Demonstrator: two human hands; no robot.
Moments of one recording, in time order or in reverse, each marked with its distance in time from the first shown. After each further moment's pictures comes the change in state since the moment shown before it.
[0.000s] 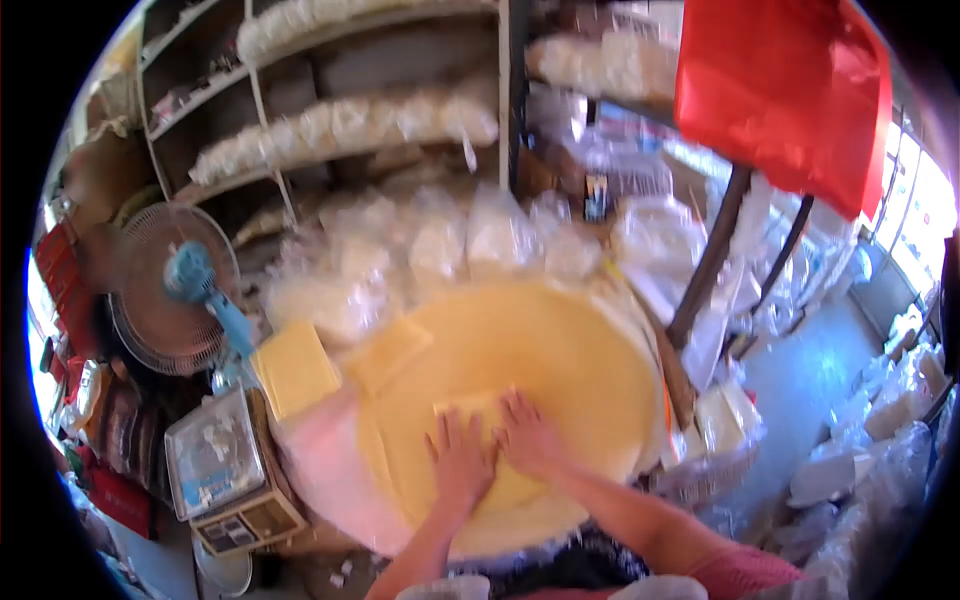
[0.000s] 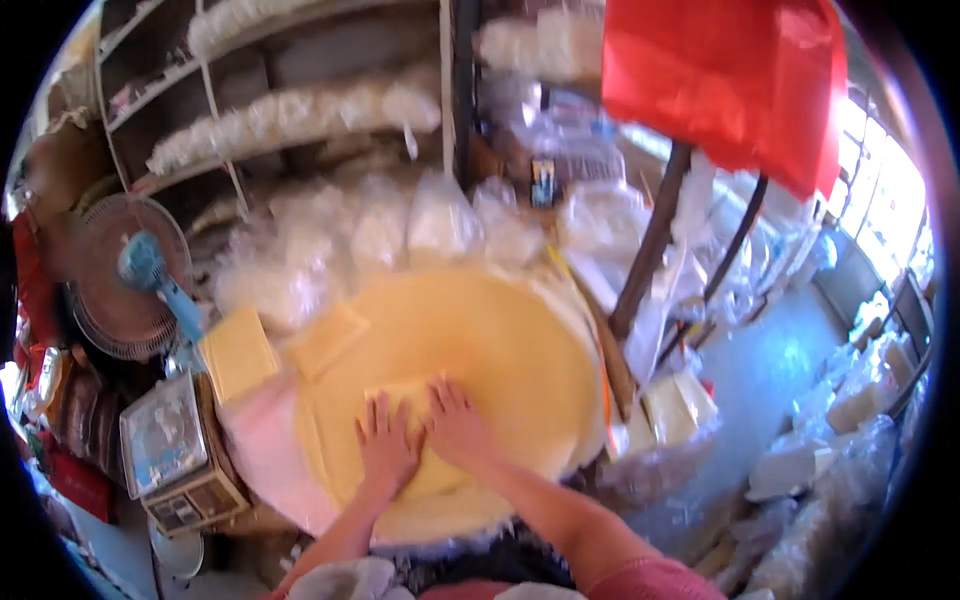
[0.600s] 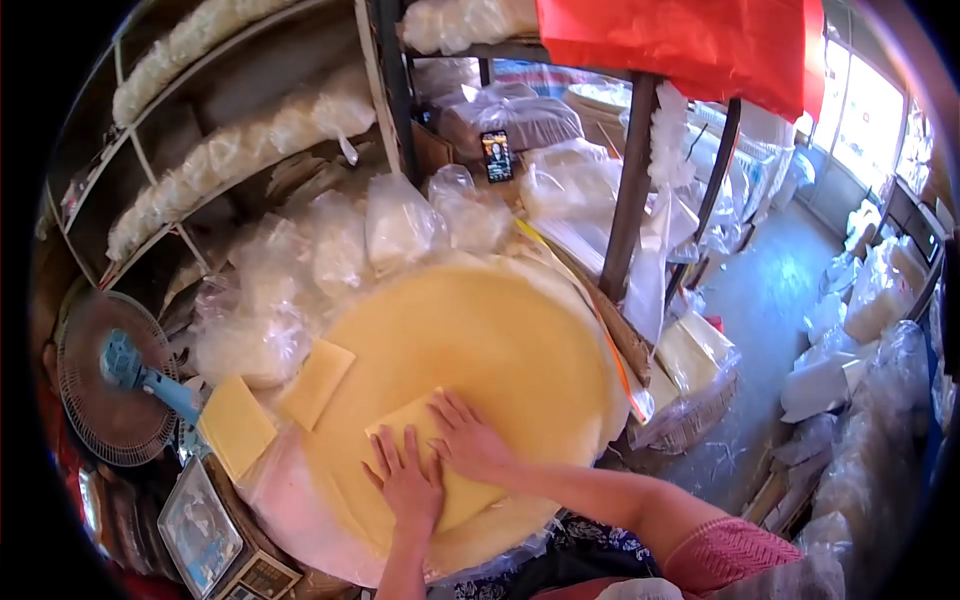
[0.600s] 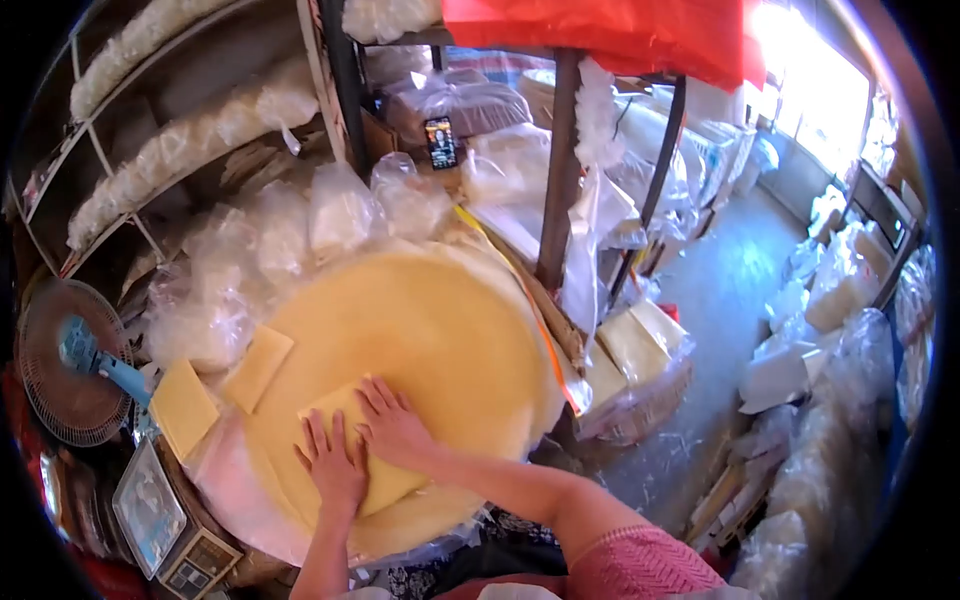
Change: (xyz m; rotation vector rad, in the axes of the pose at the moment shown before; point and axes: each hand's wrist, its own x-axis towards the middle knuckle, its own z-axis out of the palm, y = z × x) left_hand 0.003 0.009 0.001 0.070 0.000 0.015; right_hand -0.005 0.004 -0.003 0.224 0.146 -0.027
